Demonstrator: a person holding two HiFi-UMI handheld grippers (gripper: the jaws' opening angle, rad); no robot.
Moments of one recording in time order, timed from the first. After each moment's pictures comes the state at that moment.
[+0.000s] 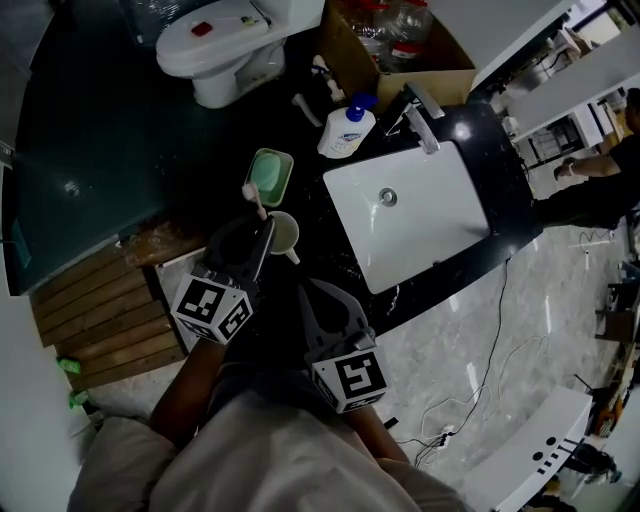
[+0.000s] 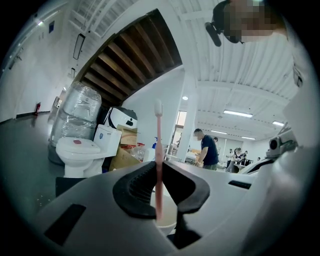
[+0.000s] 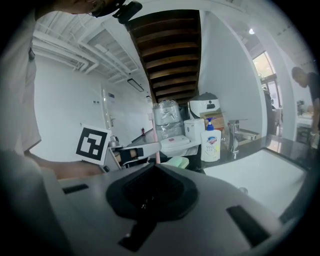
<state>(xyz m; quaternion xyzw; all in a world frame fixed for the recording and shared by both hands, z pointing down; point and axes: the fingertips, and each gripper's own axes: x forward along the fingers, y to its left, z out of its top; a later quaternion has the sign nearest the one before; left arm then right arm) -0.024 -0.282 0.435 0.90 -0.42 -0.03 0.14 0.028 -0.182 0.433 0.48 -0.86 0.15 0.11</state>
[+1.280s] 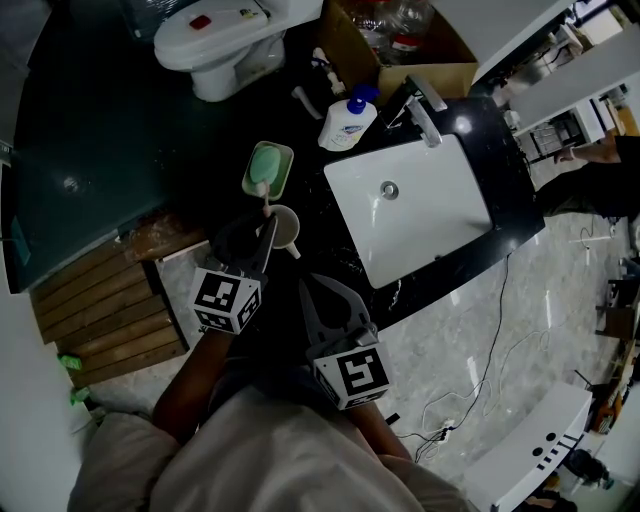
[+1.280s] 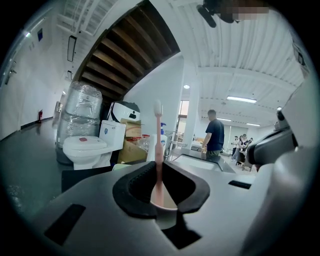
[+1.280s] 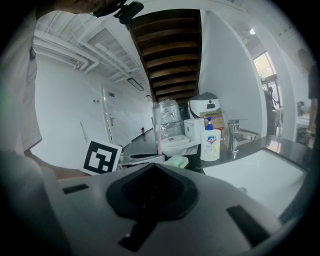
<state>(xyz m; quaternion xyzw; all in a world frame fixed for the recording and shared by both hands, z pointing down) -0.018 -0.284 0.477 0.89 -0.44 0.04 0.13 0.030 -0.182 0.435 0.48 -0.86 0.15 0.12</state>
